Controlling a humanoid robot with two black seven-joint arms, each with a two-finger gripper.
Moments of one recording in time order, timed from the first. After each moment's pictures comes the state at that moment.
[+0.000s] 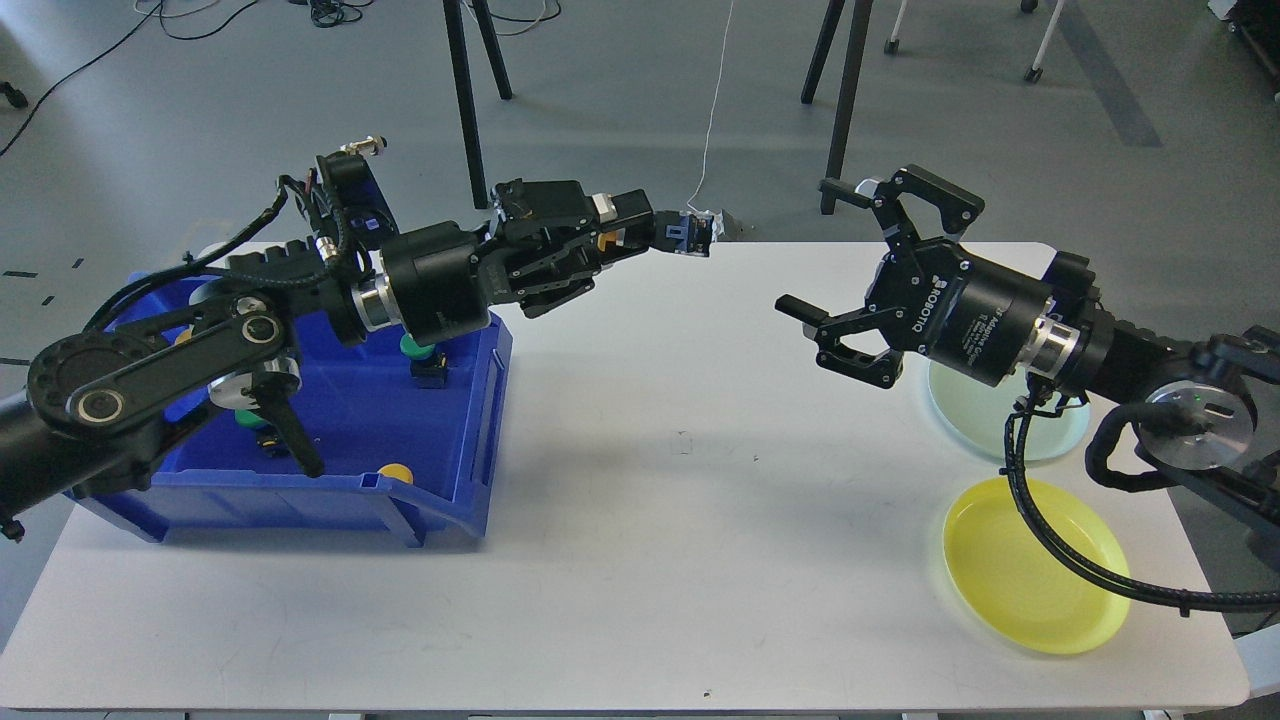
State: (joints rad) left arm -0.91 0.54 -0.37 -1.25 0.72 -0.49 -0.49; right arm 0.84 -0.70 0.39 1.41 0.15 0.48 0.07
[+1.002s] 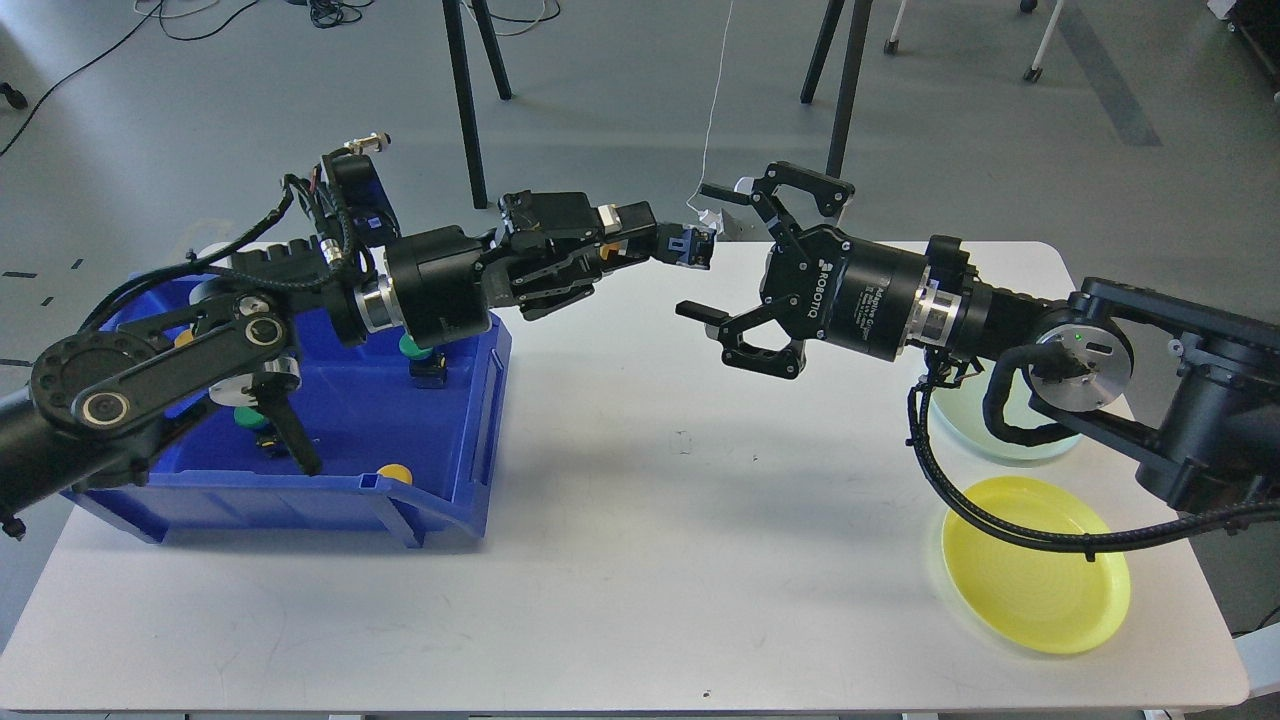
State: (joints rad) left arm -0.91 0.54 -0.37 -1.24 0.76 -0.49 -0.49; right arm 1.02 -0.58 0.19 1.34 0.28 0.49 0.04
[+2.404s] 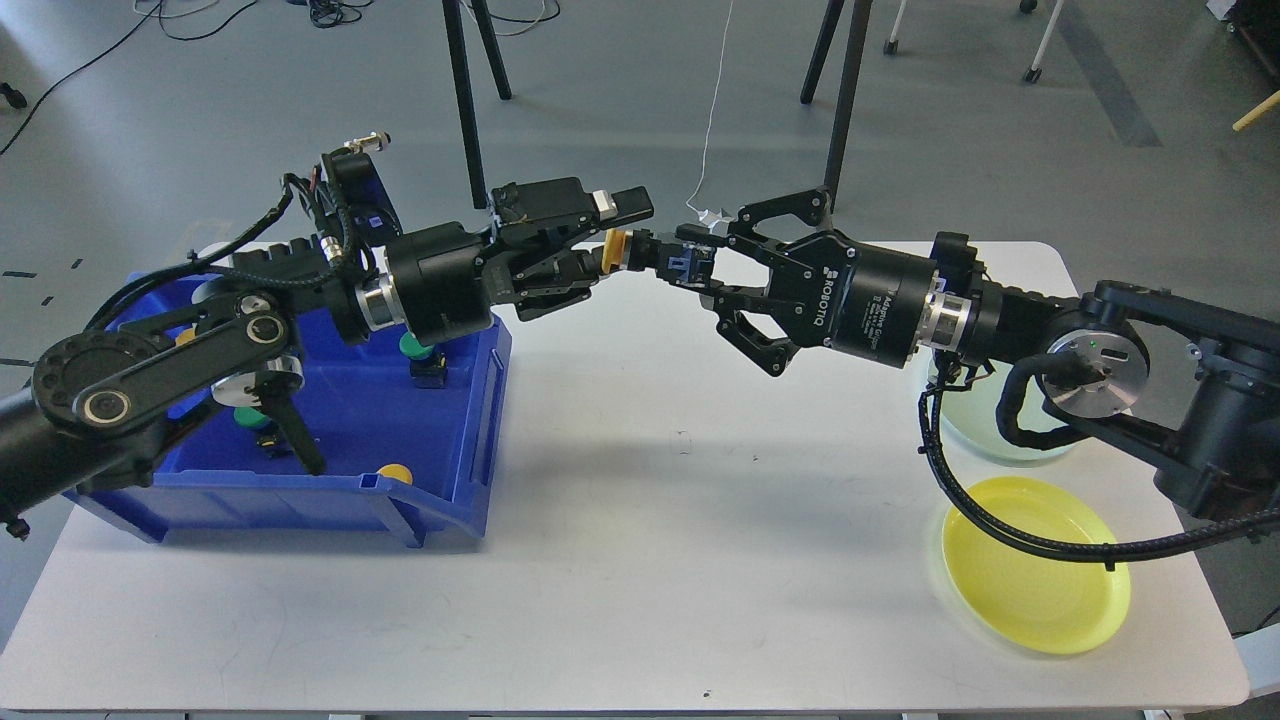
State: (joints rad) left arm -0.91 0.54 -0.38 -1.24 0.74 -0.49 -0.49; right arm 1.01 -0.61 0.21 1.38 0.23 0.49 0.05
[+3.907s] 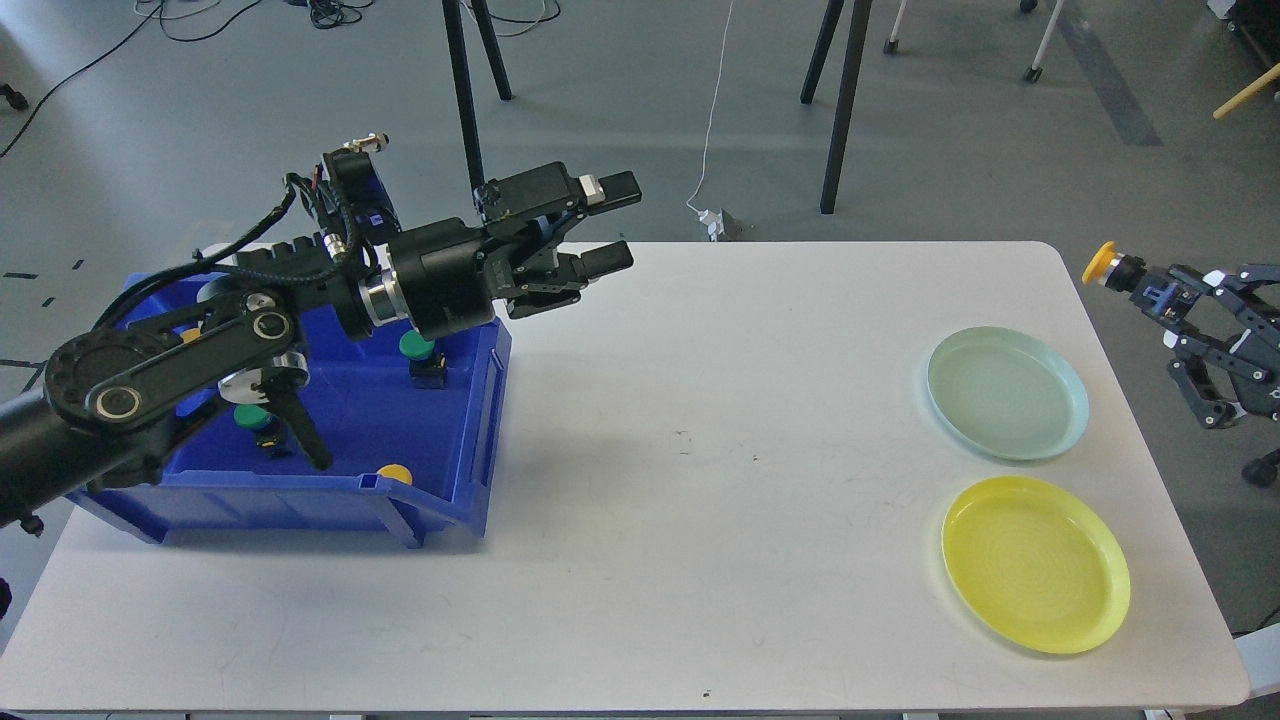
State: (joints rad) left arm -0.90 0.52 -0.41 -1.19 0.73 -0.49 -0.49; right arm 0.45 -1.28 0.40 1.44 0.15 0.32 0.35
